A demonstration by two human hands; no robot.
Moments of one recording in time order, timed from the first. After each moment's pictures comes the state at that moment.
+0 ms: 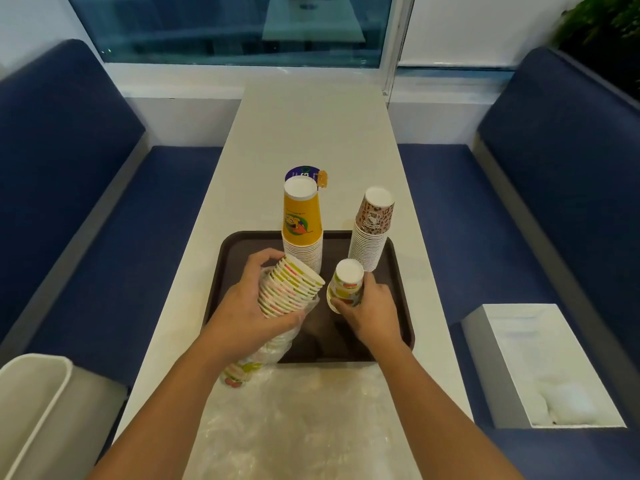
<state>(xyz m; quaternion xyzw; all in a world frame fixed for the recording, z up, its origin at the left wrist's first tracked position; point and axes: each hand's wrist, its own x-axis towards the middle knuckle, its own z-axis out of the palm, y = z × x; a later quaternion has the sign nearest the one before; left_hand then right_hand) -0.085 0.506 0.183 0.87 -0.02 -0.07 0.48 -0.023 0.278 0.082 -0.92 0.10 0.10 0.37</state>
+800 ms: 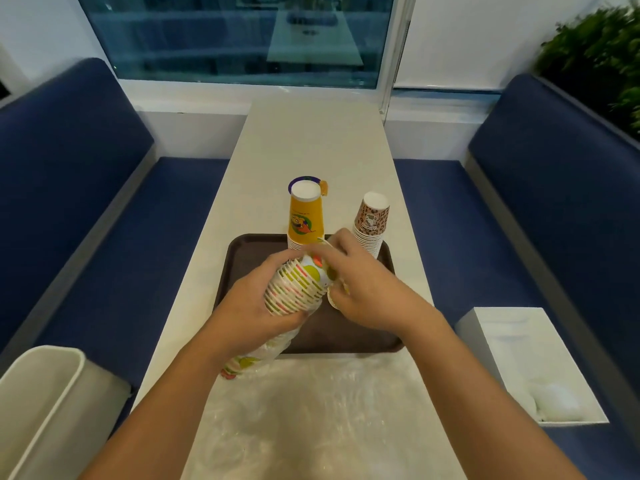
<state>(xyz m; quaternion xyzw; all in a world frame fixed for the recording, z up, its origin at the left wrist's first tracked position) -0.113 0.506 0.211 0.88 -0.09 -0.03 0.47 -0.060 0.287 0.234 -0.90 -0.32 0.05 0.30</state>
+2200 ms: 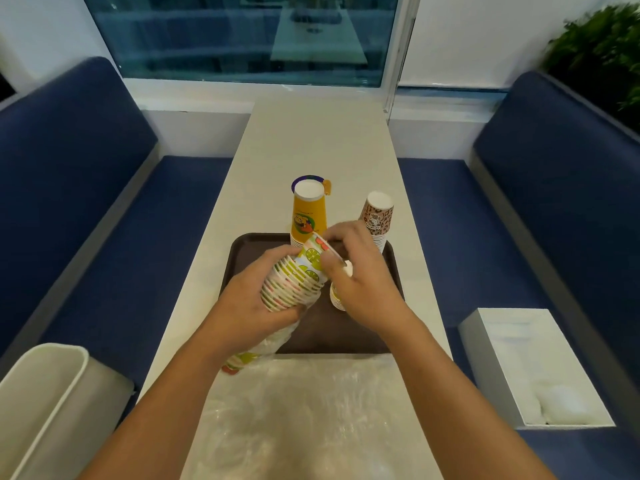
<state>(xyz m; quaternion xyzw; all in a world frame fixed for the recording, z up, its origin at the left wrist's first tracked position) -0.110 0.512 0.209 0.89 -0.09 0.00 0.46 -0.064 0.307 0.231 -0.84 -0.20 -0.04 0.49</state>
